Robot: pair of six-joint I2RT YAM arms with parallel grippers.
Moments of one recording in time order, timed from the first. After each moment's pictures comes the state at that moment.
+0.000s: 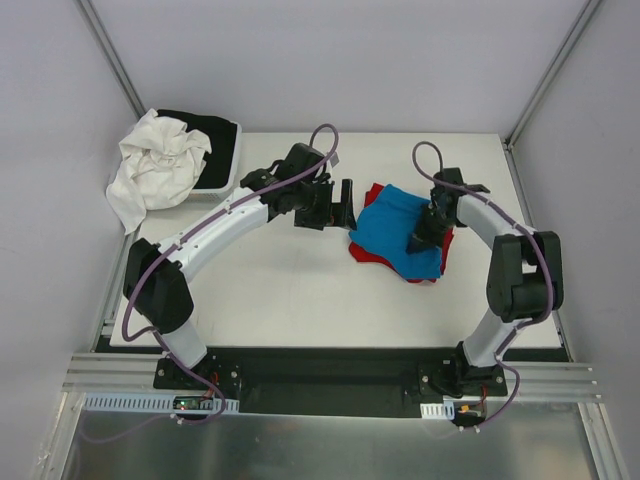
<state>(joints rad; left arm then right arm) -0.68 1.68 1.54 -0.71 0.28 -0.56 0.14 1.73 1.17 -0.78 -0.26 0.51</state>
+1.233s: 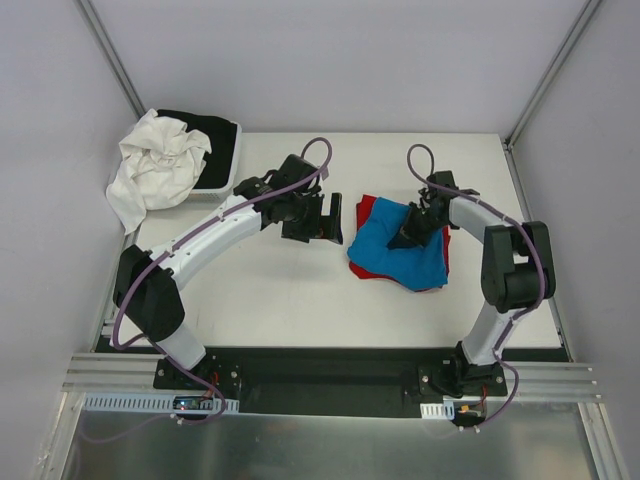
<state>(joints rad) -0.68 1.62 1.44 -0.78 0.23 -0.54 0.16 1.83 1.18 -0.60 -0.51 0.61</state>
